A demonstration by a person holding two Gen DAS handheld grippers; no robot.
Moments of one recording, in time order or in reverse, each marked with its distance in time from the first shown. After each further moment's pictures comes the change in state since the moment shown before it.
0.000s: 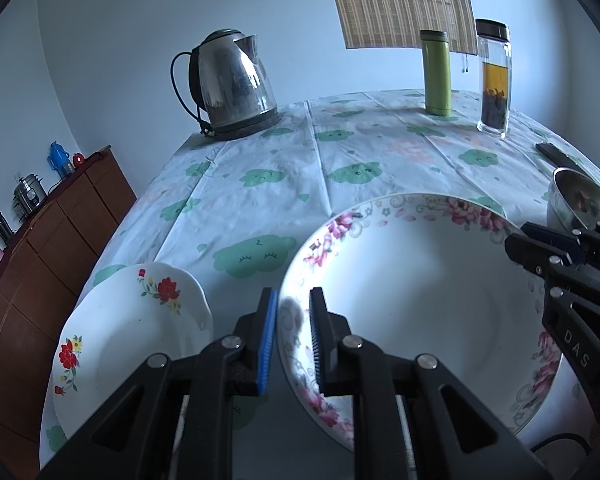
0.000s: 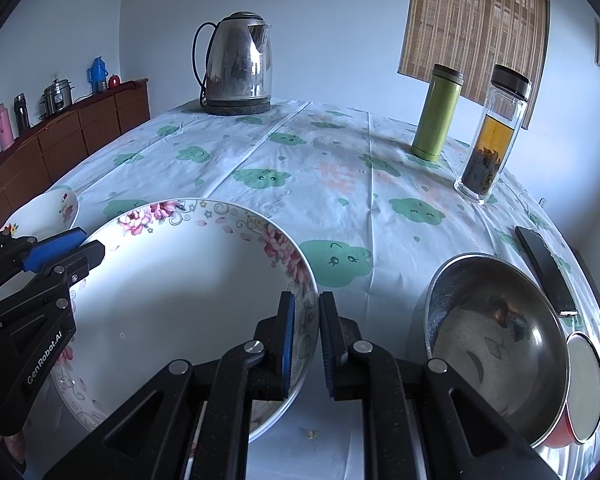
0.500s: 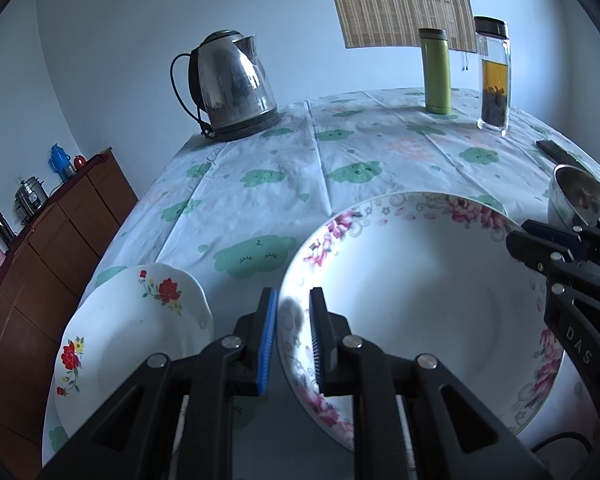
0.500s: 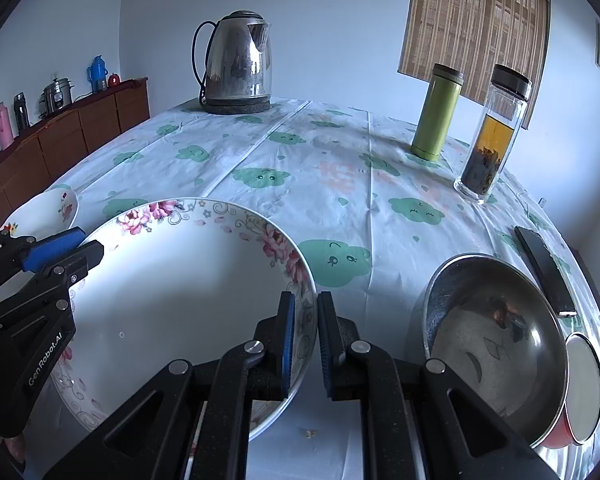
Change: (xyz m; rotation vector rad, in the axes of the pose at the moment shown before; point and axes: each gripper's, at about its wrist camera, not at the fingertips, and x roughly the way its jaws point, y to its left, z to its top) left arm 0.000 -0.001 0.000 -0.001 0.000 0.000; right arm 0.001 -0.001 0.001 0.000 0.003 0.000
